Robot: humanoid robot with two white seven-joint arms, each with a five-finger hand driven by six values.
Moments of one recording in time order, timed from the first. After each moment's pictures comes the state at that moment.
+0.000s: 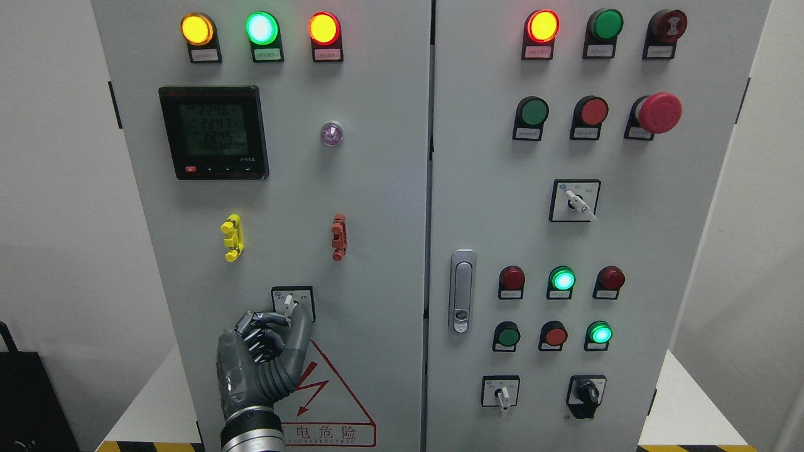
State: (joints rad) left arm -0.35 -0.14 -0.17 -1.92 -0.19 0.50 0.50; right arm 0.10 0.12 -0.19 -0.11 0.07 0.06 -0.02
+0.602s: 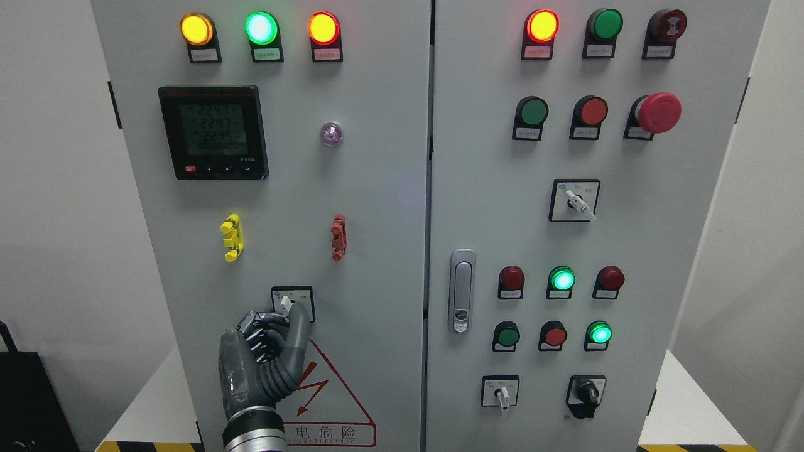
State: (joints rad) left arm -0.35 -0.15 -0.18 -1.92 -0.19 0.50 0.50; right arm 0.10 0.12 -0.19 -0.11 0.07 0.06 -0.02
